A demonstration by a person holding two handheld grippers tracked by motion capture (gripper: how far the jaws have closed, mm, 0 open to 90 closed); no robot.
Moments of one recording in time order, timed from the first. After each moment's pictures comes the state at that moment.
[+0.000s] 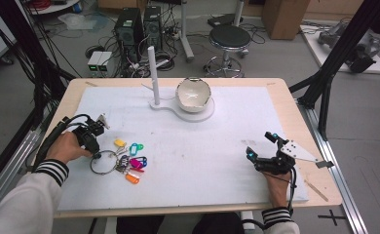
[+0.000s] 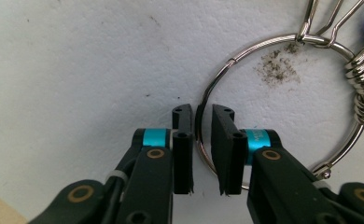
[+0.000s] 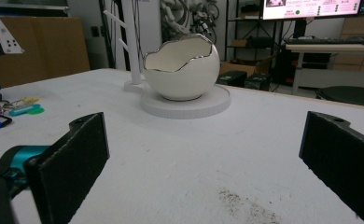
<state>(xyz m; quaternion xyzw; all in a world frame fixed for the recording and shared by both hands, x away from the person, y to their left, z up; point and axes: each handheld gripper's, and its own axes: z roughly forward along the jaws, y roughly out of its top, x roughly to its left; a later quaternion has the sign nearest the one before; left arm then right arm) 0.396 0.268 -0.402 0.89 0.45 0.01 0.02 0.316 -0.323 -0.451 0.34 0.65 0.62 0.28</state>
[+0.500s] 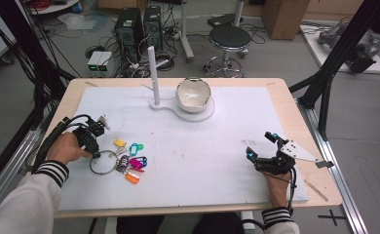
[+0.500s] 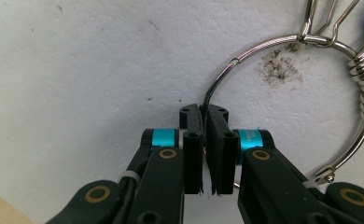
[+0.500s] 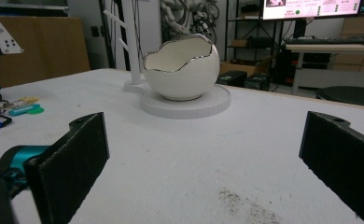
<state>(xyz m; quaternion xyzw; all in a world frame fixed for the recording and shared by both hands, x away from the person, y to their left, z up) 0.394 0.267 -0.402 0.90 0.43 0.02 0.02 0.316 -0.323 -0.451 0.34 0.65 0.62 0.28</state>
